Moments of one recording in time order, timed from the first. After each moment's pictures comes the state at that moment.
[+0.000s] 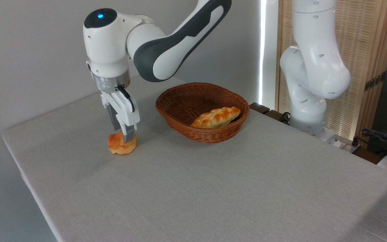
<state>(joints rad) -0.35 0.09 0.00 -1.94 -0.35 2.11 0.67</state>
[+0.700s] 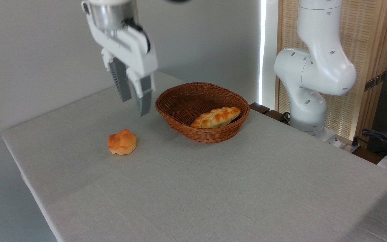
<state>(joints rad) 0.01 -0.03 -0.14 -1.63 -0.14 1.62 0.67</state>
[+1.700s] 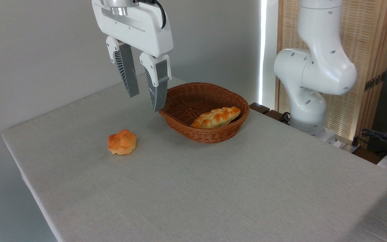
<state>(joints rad) 0.04 -0.02 -0.10 -1.54 -0.09 1.54 0.67</state>
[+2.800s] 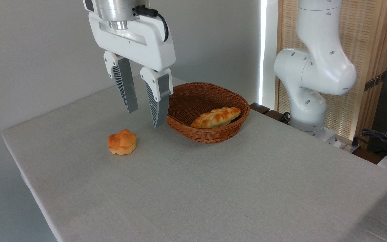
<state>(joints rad) 0.02 0.02 -0.04 -1.54 -0.06 1.59 0.66</state>
